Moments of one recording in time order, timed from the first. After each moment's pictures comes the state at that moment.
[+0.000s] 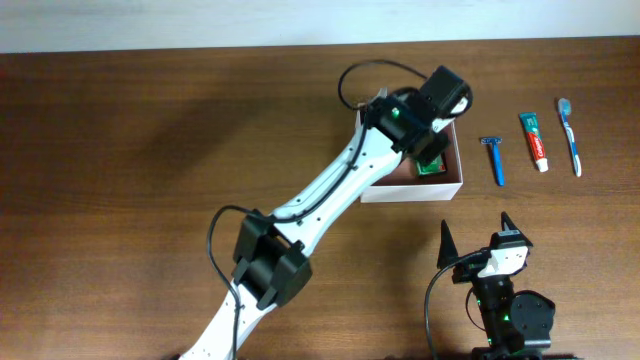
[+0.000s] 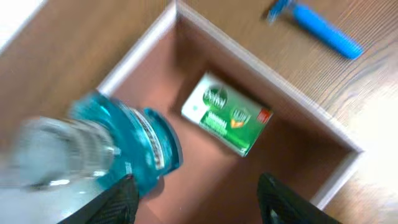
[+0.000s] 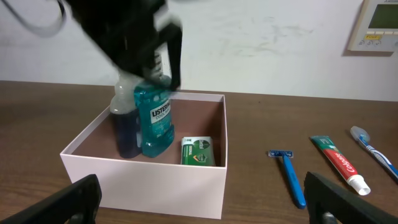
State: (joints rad) left arm -0.82 2.42 2.51 -1.05 -0.09 0.08; right arm -0.02 0.01 0.01 -0.06 -0.11 -0.03
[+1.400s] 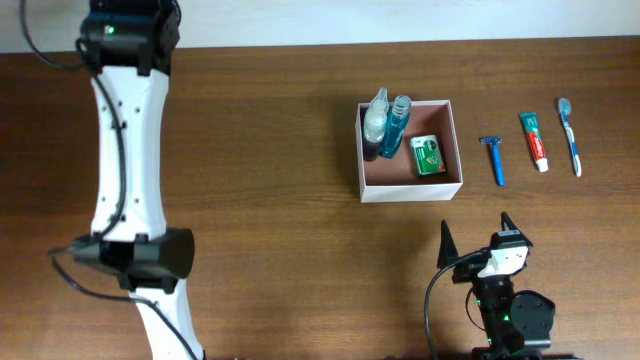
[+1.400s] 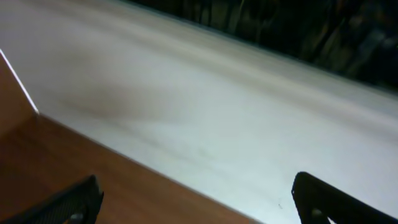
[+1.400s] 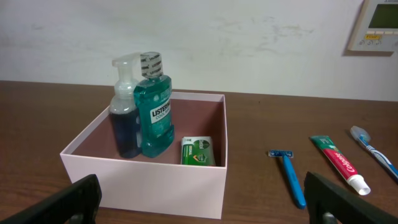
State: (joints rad) left arm -0.10 2.15 2.63 -0.85 -0.41 -0.35; right arm -0.02 0.01 0.01 -0.06 -0.11 -0.03
